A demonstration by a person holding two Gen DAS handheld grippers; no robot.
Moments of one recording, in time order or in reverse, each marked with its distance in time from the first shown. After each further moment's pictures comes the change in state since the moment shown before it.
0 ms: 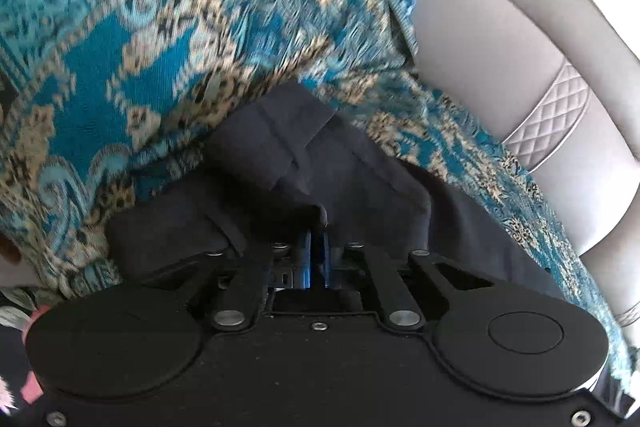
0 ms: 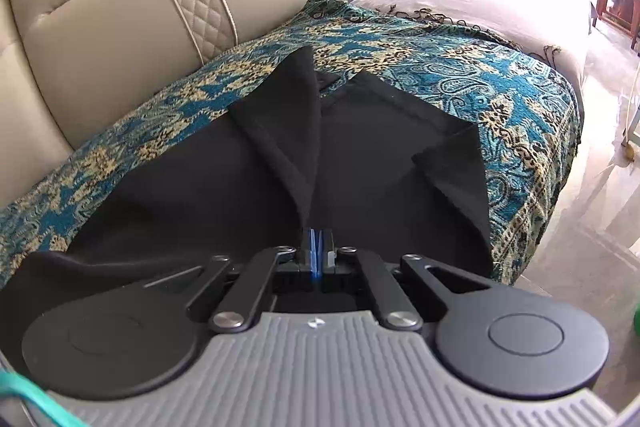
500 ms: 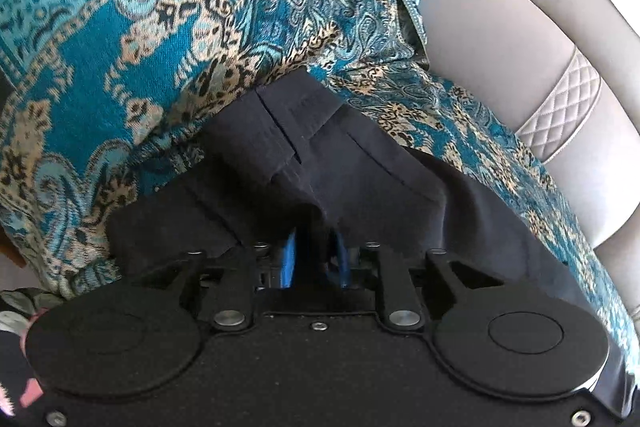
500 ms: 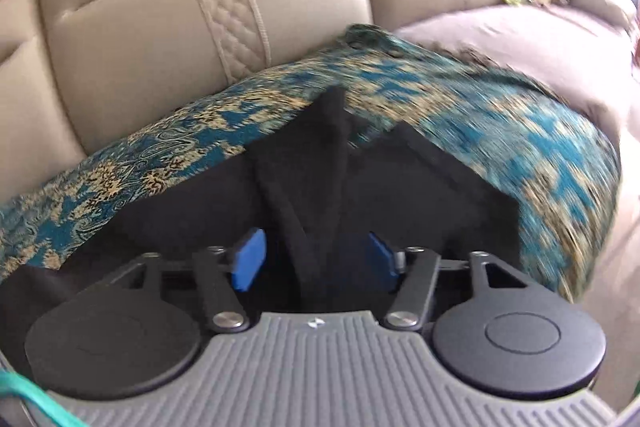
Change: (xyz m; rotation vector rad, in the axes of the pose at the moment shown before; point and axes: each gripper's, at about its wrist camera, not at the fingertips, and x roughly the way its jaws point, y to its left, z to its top) left arm 0.020 0.003 -0.002 -0.022 0.031 0.027; right arm 0.039 0.016 0.034 -0.156 -0.071 0.064
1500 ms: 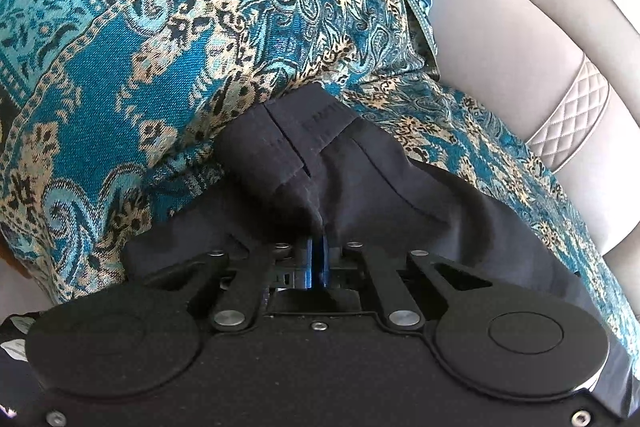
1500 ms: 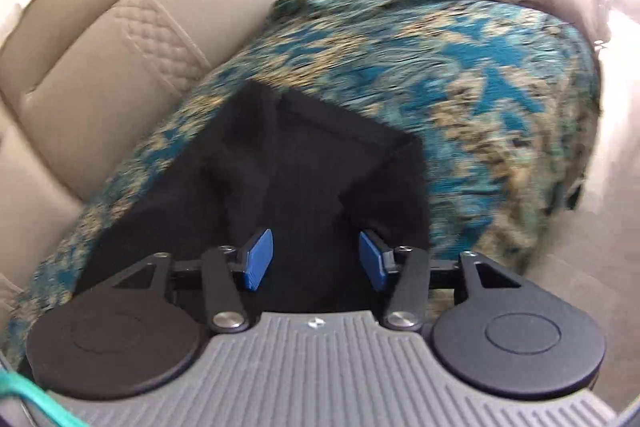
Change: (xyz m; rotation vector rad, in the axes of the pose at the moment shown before) left arm 0.002 0.007 0.004 0.026 -0.029 0.026; right arm -0.012 -0.119 -0.026 0.349 0.078 0.079
